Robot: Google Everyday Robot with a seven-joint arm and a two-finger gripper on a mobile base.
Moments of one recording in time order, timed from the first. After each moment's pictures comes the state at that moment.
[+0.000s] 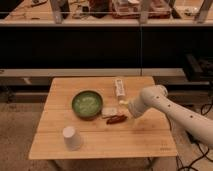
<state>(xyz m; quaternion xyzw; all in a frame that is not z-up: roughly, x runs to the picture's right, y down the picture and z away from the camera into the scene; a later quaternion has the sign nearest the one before) 0.129 0.152 0.844 -0.22 -0.25 -0.17 0.93</state>
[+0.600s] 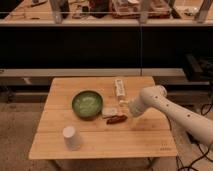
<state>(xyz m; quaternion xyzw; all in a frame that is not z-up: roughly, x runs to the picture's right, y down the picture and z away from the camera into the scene) 0.133 0.151 0.864 -0.23 -0.22 -0.10 0.94</state>
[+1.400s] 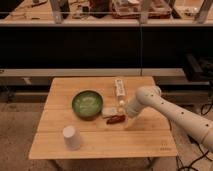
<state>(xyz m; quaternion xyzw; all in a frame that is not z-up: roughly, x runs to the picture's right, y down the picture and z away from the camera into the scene) 0.112 0.162 0.868 -0.27 -0.24 -0.07 0.93</state>
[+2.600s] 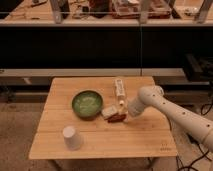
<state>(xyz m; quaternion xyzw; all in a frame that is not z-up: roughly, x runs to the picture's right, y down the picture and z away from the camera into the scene) 0.130 0.162 0.876 -0.27 -0.22 -0.06 0.94</state>
